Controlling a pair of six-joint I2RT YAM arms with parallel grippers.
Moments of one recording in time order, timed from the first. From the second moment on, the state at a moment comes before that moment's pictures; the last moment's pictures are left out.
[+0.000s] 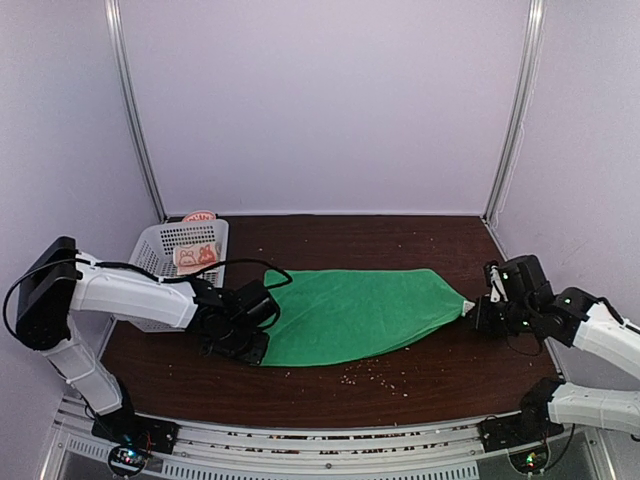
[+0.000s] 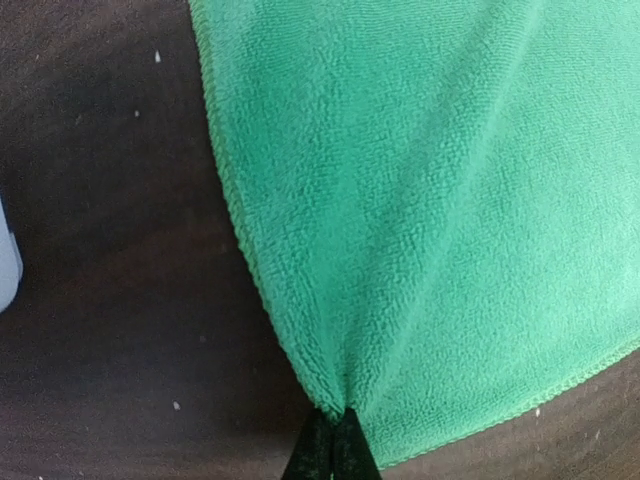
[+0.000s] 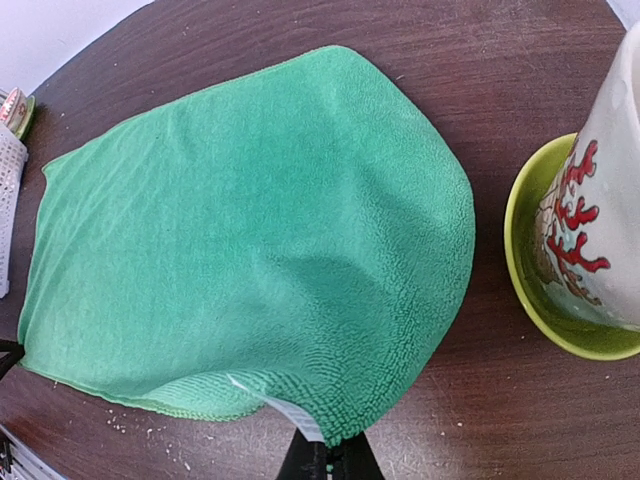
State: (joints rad) left arm -0.97 1.62 0.89 -0.55 -0.22 -0.66; right arm 0.51 0.80 0.56 -0.59 0.11 0.60
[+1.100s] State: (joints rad) left arm -0.87 1.33 1.02 -0.67 -0.28 -0.72; right arm 0.56 0.78 0.61 -0.65 0.19 0.70
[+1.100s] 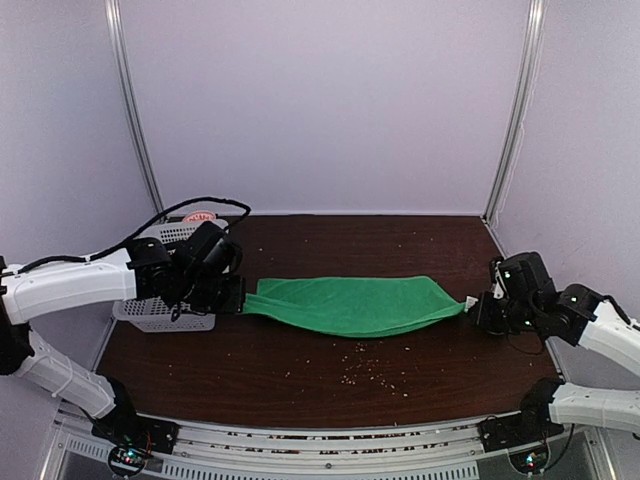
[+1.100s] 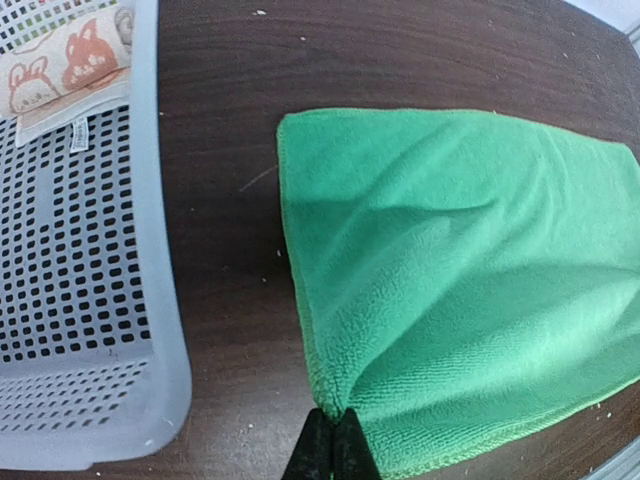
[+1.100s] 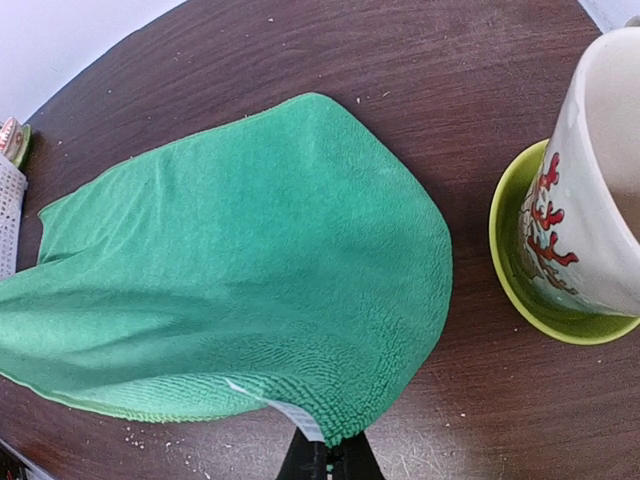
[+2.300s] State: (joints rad) left arm -0.53 1.92 1.44 -0.61 -0.05 -0.53; right arm 0.35 1.61 1.06 -0.44 0.16 0.64
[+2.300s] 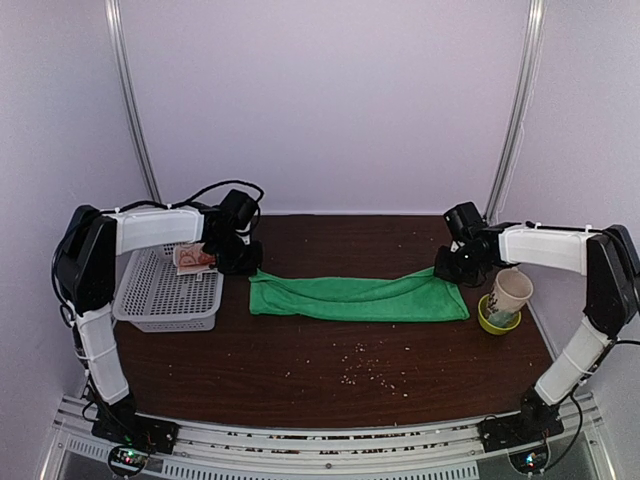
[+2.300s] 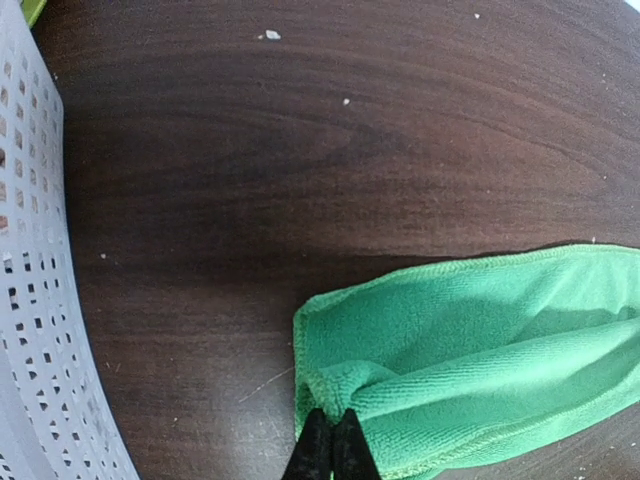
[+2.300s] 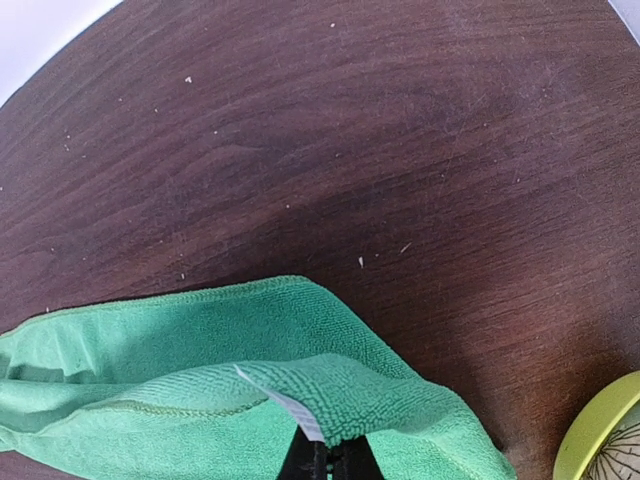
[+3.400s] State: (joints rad) left arm -0.50 1.97 1.64 -0.69 -0.02 -0.45; right arm 0.32 1.66 1.25 -0.49 0.16 0.62
